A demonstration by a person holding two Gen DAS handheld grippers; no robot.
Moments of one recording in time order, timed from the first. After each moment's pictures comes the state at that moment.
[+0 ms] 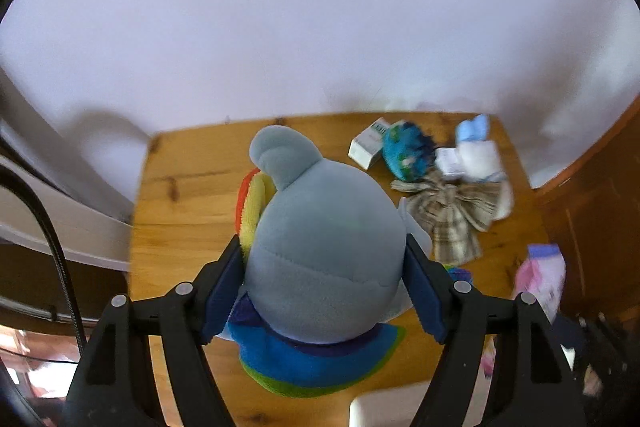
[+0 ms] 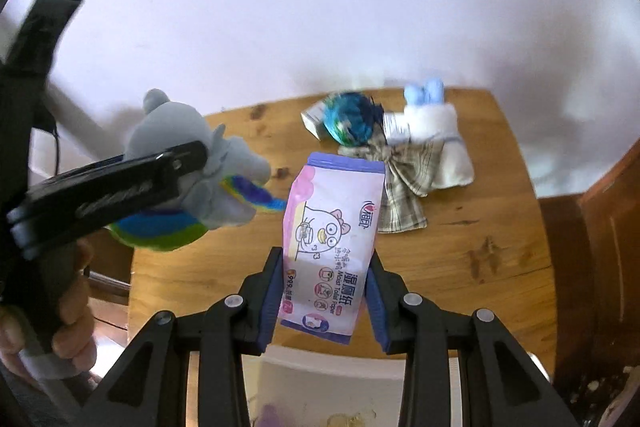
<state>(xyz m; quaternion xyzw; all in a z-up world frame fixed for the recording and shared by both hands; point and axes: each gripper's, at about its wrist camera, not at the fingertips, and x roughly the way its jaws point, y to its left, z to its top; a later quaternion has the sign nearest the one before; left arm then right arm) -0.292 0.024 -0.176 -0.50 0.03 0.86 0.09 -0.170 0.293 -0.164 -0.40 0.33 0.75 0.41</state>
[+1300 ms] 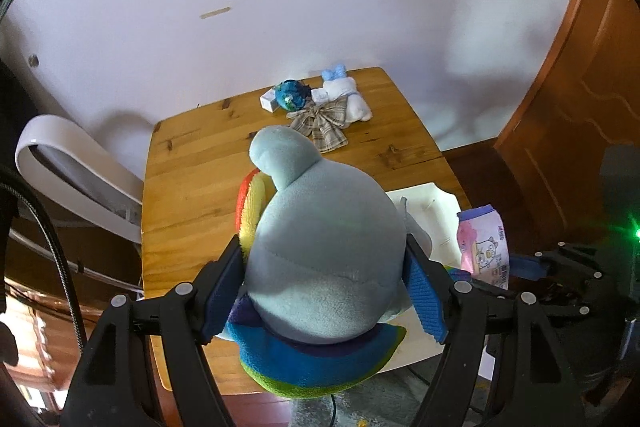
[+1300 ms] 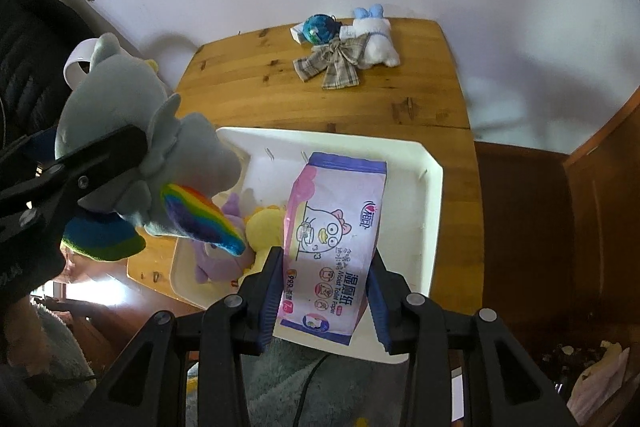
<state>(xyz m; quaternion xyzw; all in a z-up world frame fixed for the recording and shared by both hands) -0.042 0.113 -0.090 -0.48 0.10 0.86 0.13 0.012 0.148 -0.135 -0.47 0.36 0.73 0.35</state>
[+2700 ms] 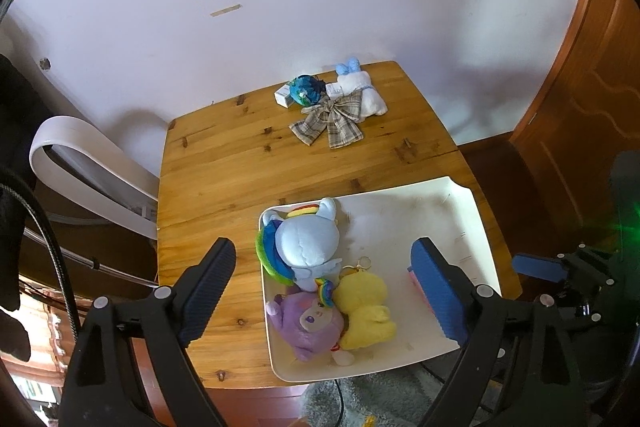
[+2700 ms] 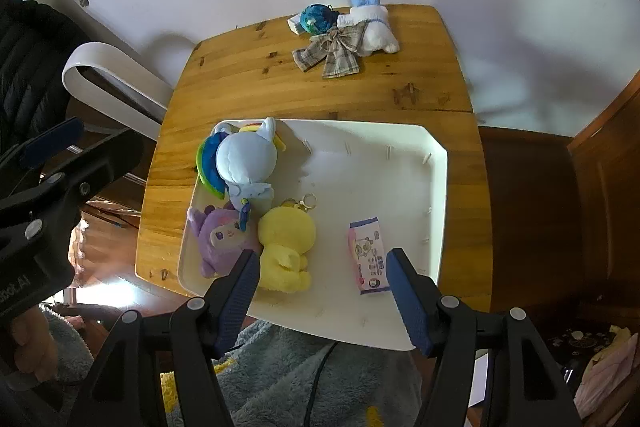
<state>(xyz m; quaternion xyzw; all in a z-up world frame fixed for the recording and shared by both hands) -0.039 0.115 -0.091 -0.48 0.11 0.86 0.09 0.012 0.145 -0.134 -0.46 0.38 0.72 0.35</state>
